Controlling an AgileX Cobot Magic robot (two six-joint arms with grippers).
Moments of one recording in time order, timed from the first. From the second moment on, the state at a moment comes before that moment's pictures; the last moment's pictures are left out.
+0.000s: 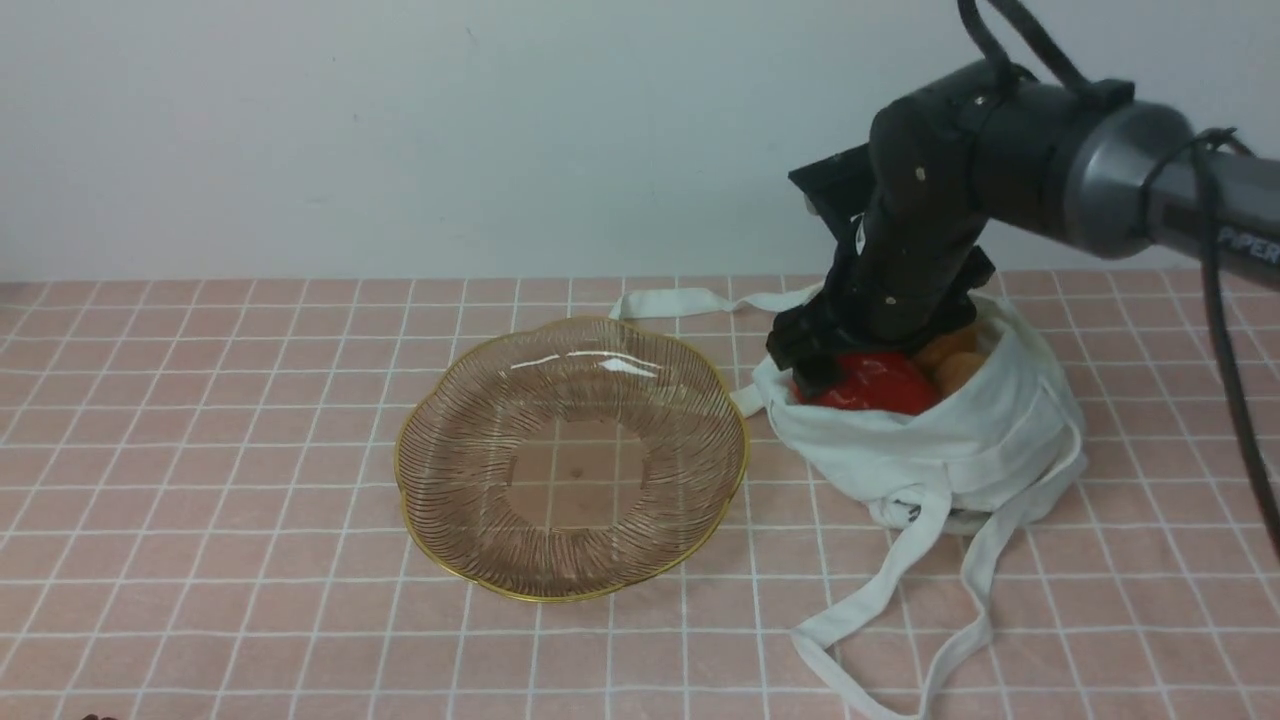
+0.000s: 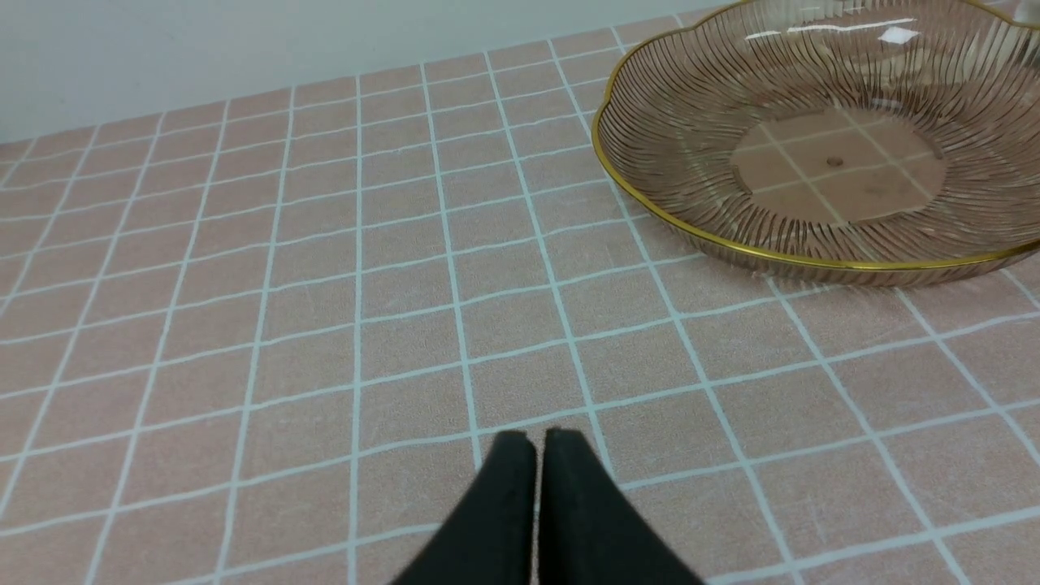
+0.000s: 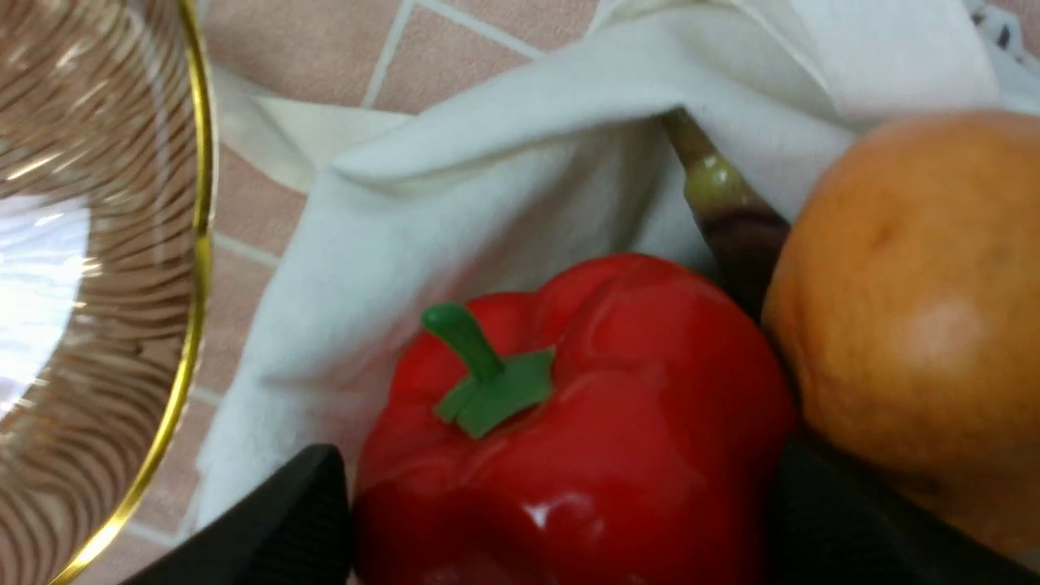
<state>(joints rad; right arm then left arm) 0.44 2.07 -1.71 -0.15 1.05 0.10 -0.13 -0.01 0.03 -0.03 0.38 0.11</state>
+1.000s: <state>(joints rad) 0.47 1.94 -1.87 0.15 0.96 -0.04 -0.13 -0.01 0.03 -0.03 0.38 0.11</state>
